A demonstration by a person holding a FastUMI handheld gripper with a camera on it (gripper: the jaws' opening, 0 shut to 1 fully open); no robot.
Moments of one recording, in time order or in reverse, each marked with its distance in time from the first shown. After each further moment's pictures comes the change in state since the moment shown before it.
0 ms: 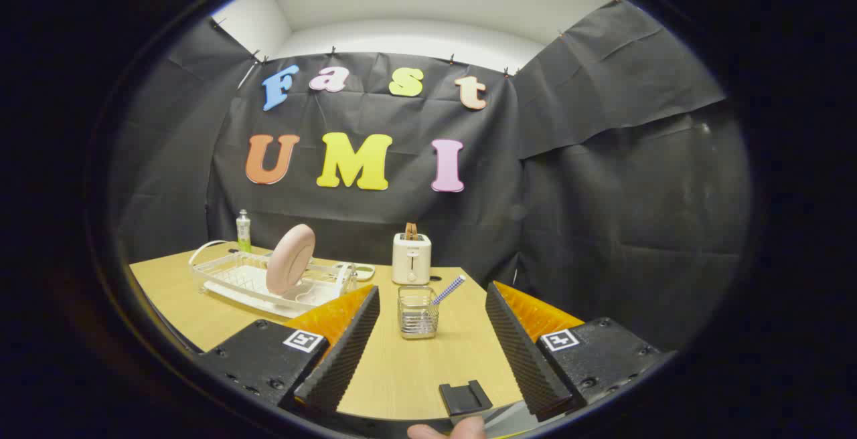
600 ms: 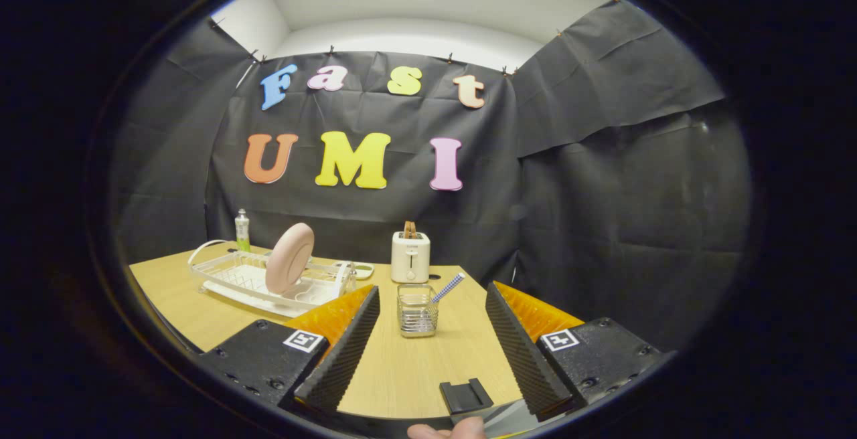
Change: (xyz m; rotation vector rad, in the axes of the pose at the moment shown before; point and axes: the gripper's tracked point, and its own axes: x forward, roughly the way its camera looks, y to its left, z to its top) arm 0.000 -0.001 -0.004 0.000 0.010 -0.007
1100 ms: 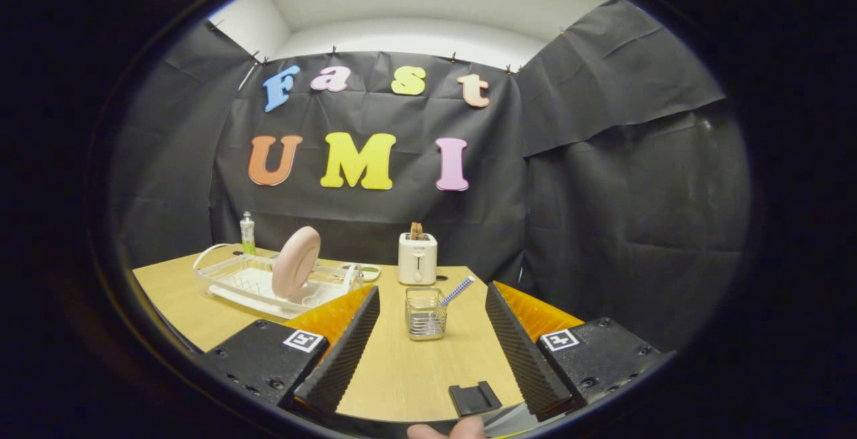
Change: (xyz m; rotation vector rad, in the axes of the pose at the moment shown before) arm 0.008 0.015 0.017 0.016 -0.001 0.037
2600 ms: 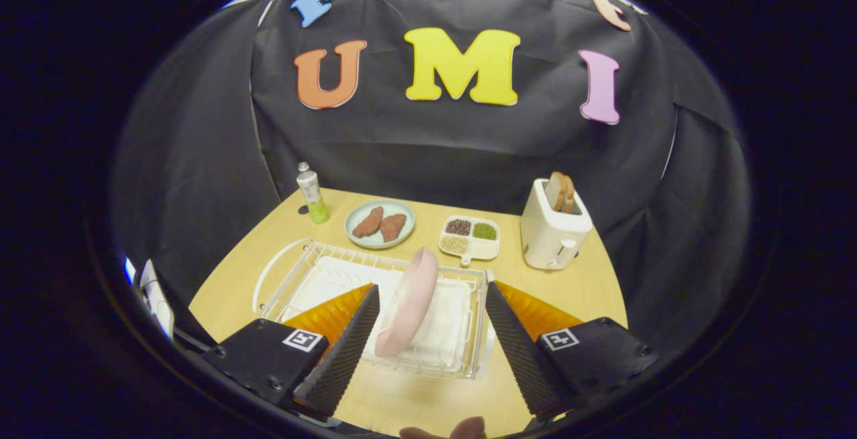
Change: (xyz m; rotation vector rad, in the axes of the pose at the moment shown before) arm 0.211 0.239 0.084 -0.123 0.692 0.329
